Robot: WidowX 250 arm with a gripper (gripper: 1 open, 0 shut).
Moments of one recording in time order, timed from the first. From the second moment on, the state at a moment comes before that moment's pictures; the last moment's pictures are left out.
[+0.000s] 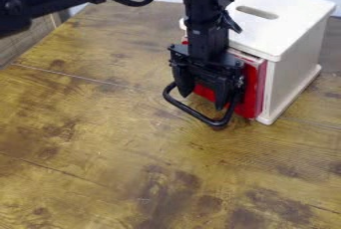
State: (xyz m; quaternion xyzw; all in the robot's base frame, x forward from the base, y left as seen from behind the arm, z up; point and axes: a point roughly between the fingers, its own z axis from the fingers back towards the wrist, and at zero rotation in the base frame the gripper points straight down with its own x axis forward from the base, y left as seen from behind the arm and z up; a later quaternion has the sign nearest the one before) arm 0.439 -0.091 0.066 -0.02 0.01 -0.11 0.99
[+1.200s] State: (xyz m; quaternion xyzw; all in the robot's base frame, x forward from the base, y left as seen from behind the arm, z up) arm 0.433 -0.092 0.065 -0.02 0.05 -0.14 0.99
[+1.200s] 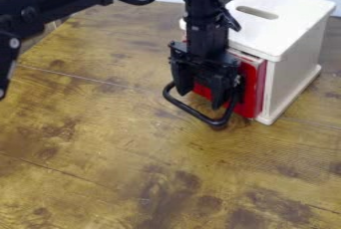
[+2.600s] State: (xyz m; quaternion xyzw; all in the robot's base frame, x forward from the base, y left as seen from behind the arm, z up) arm 0.387 -0.102 0.077 -0.01 0.11 0.14 0.98
